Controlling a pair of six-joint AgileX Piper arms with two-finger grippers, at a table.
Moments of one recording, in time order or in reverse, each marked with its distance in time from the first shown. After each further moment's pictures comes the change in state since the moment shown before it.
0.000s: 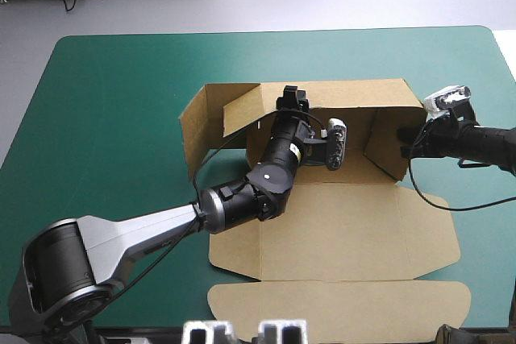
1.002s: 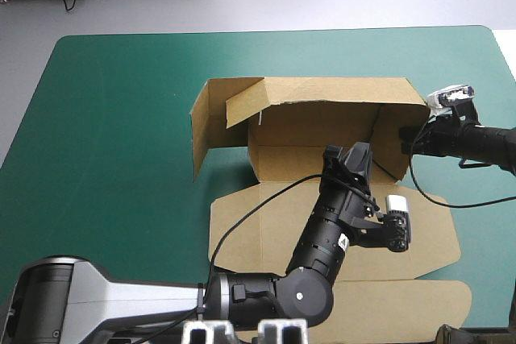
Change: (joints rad) left arm -0.430 -0.058 -0.008 0.241 0.301 -0.385; right arm 0.000 0.000 0.000 -0.006 -0.015 0.080
